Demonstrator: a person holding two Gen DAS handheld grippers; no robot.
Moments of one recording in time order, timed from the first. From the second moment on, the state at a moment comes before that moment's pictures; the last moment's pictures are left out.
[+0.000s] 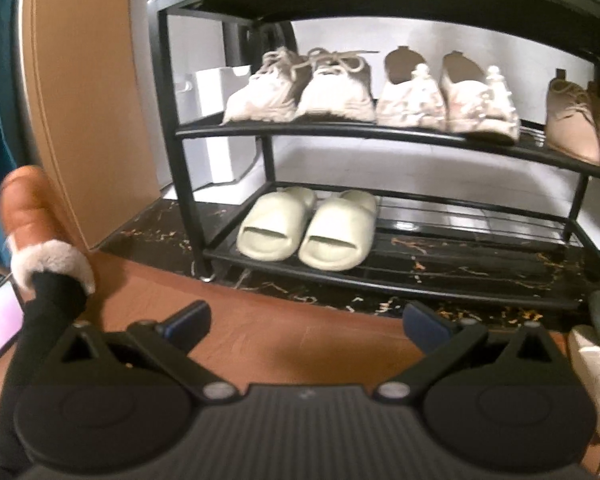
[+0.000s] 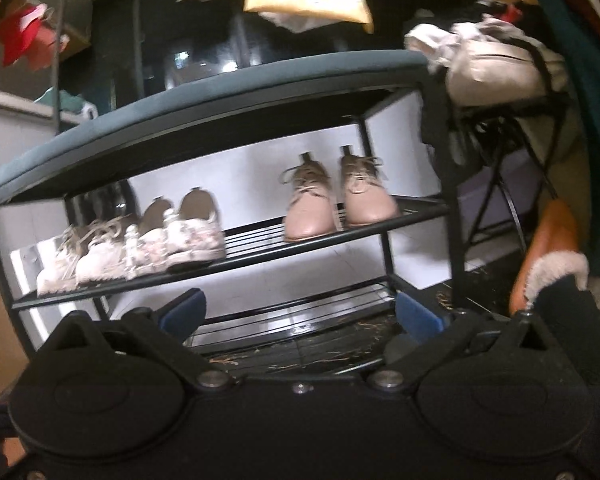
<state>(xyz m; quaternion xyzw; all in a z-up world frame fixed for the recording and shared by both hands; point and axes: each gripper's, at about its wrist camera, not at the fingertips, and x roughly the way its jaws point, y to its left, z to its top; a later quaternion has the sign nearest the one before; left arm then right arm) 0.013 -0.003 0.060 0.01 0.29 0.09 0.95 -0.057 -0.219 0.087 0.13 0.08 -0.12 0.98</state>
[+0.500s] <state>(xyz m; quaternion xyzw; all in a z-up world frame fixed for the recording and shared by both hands) 0.019 -0.062 0.041 -0.01 0.32 -0.04 0.95 -0.113 -0.288 0.083 0.19 0.05 -0.25 0.95</state>
